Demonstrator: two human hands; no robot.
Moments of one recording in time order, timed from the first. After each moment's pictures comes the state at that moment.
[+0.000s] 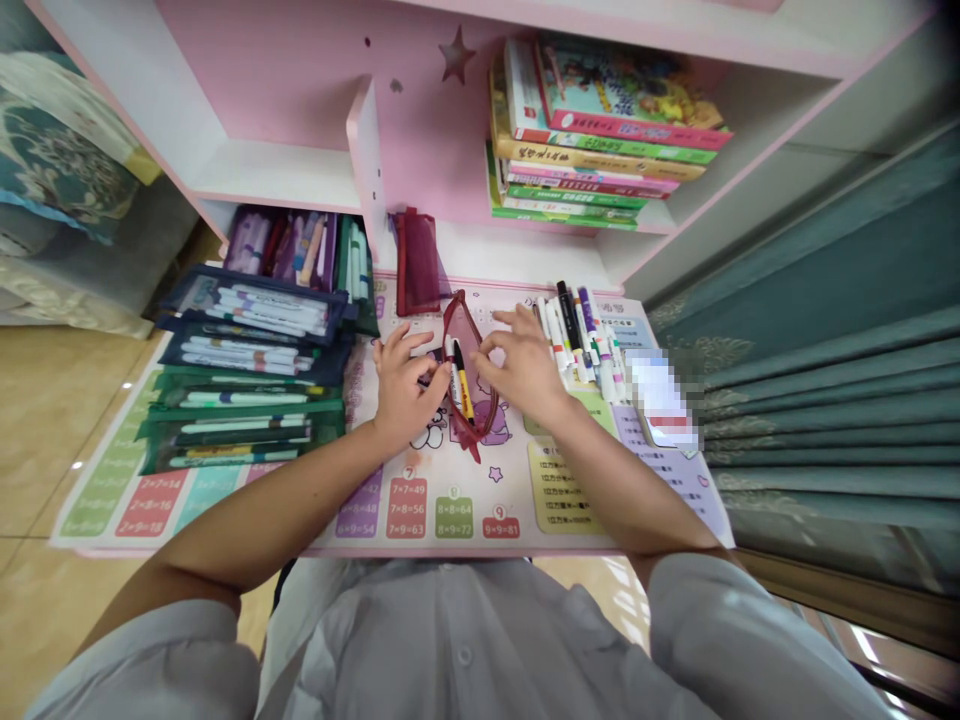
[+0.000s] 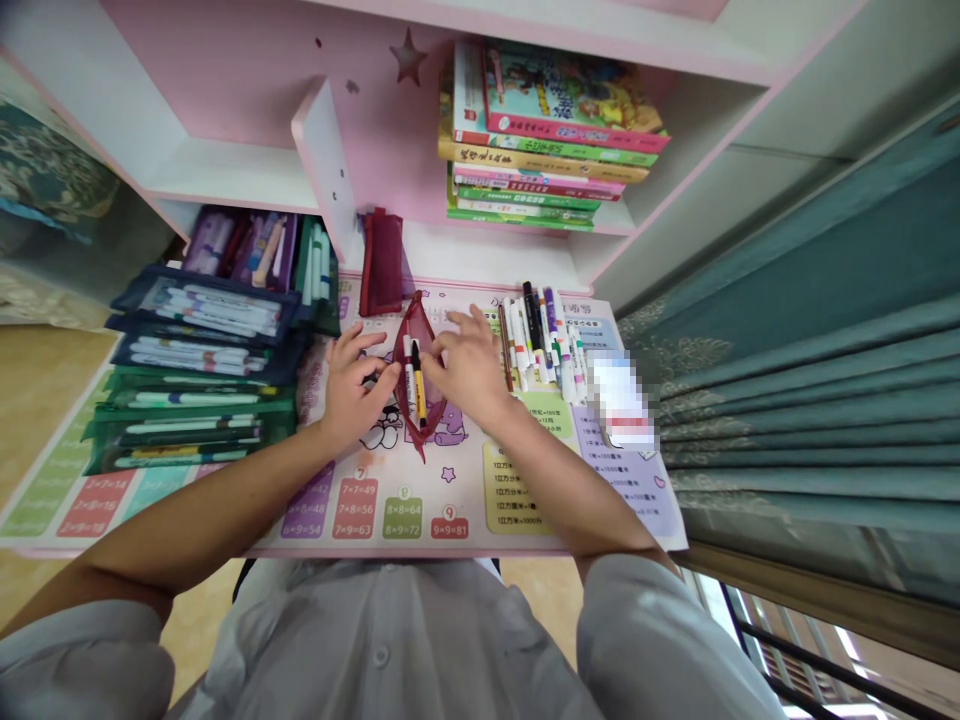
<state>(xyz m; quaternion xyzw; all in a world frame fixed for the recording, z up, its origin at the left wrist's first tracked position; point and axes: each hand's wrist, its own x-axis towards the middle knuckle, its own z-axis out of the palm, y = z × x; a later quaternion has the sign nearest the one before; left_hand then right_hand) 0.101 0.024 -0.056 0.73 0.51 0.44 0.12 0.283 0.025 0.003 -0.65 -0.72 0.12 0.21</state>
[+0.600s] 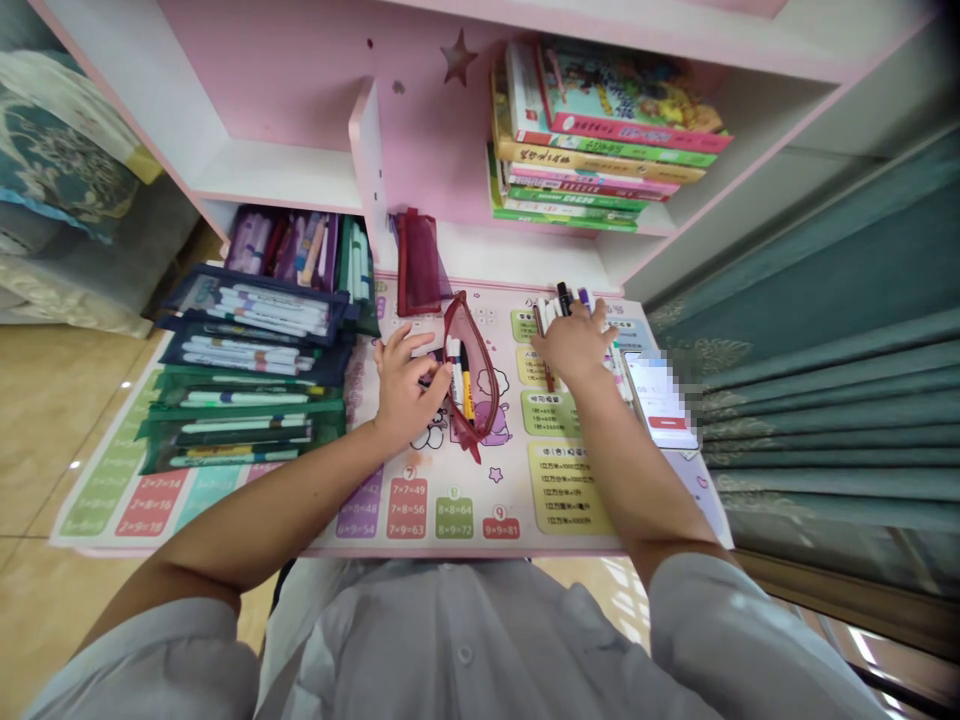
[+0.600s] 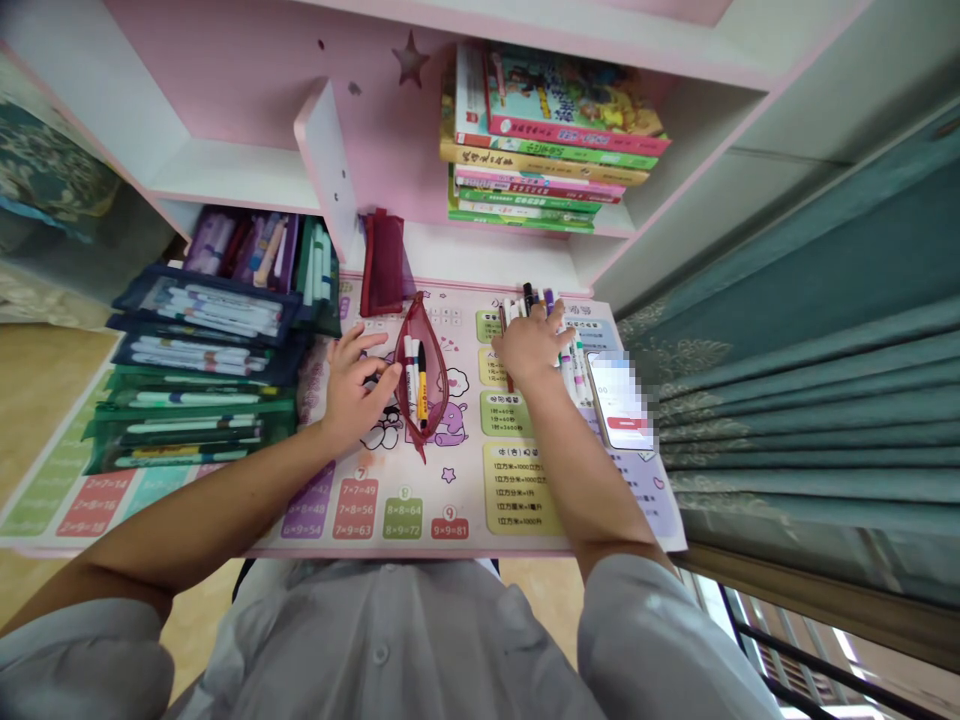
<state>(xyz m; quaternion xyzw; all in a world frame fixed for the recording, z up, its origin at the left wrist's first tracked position) 0.101 0.025 -0.058 0.73 0.51 0.44 0.12 0.354 0.079 -0.024 -0.82 -0.56 0.02 -0.02</state>
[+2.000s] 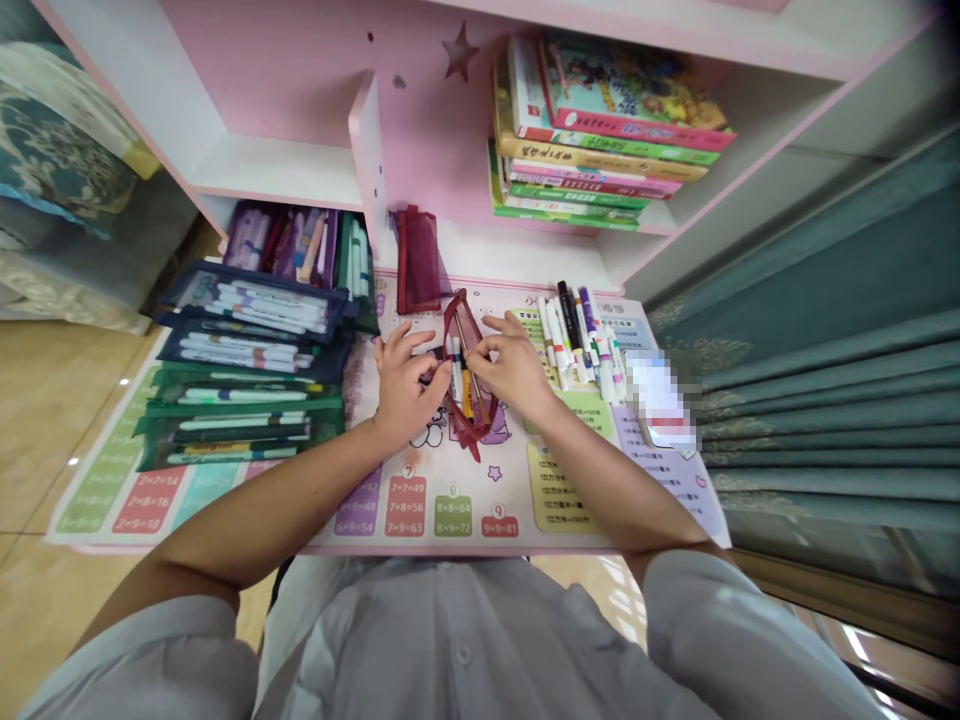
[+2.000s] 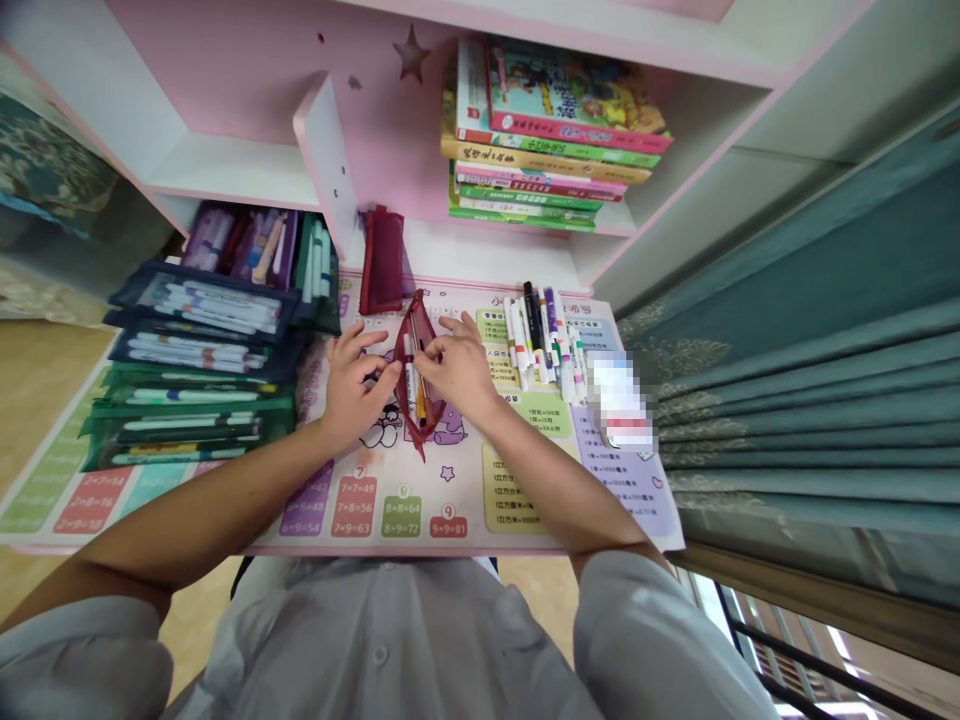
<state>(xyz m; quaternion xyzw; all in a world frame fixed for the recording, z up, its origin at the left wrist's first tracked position) 0.102 0.025 -0.058 0.73 0.50 0.45 0.11 0.272 0.032 -0.008 -0.63 -0.68 0.19 0.31</state>
